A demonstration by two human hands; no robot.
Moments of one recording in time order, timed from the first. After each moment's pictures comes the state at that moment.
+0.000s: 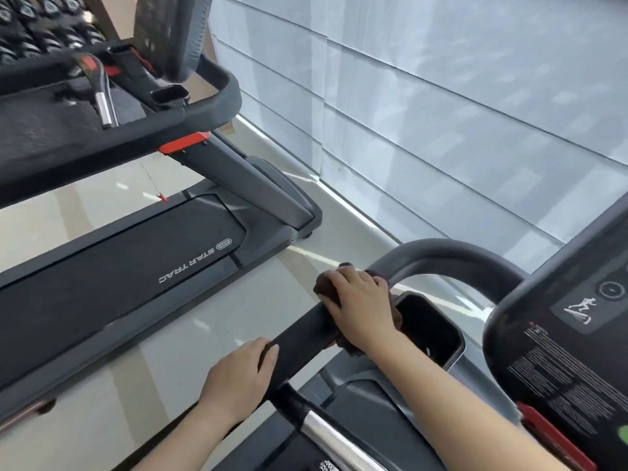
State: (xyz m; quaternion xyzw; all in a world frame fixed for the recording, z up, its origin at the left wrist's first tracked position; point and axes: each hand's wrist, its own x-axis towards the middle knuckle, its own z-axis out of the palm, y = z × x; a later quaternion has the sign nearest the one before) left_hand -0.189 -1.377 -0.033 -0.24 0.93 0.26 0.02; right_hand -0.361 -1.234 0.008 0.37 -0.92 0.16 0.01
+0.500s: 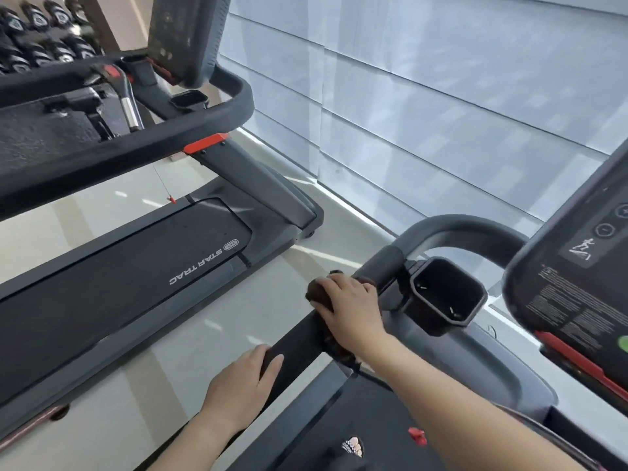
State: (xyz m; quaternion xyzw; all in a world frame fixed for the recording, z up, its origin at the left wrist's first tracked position) left_hand -0.078 -1.421 -0.026 -0.22 0.94 0.27 0.07; right_hand -0.247 -1.281 0.006 0.34 -0.92 0.19 0.01
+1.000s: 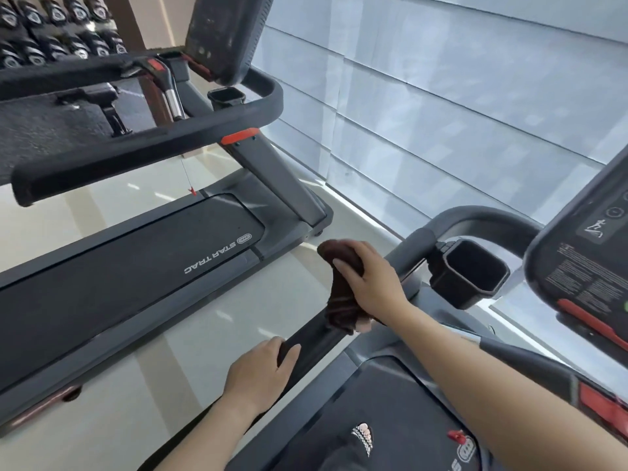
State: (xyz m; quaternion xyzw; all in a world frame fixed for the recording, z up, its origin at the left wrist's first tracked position) left_hand 0.009 -1.458 -0.029 -0.22 0.94 0.27 0.05; right_hand -0.174 -1.321 0.046 0.32 -0.86 0.40 -0.02
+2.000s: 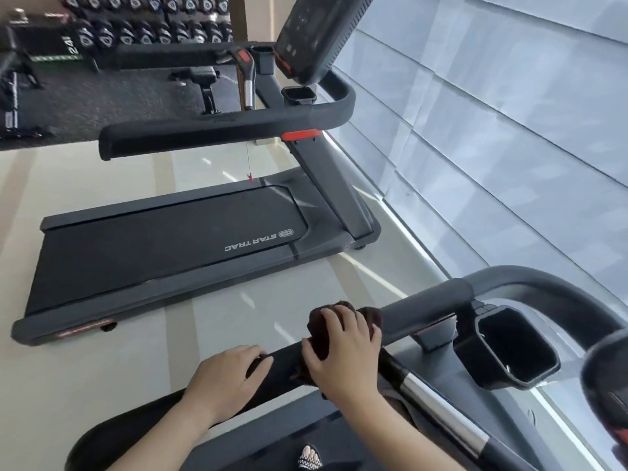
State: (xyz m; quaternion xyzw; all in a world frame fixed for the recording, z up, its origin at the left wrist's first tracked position) left_hand 0.010 -1.449 -0.027 -0.29 0.92 0.25 0.00; right_hand -0.141 -1.318 0.001 0.39 -0.90 0.21 0.00
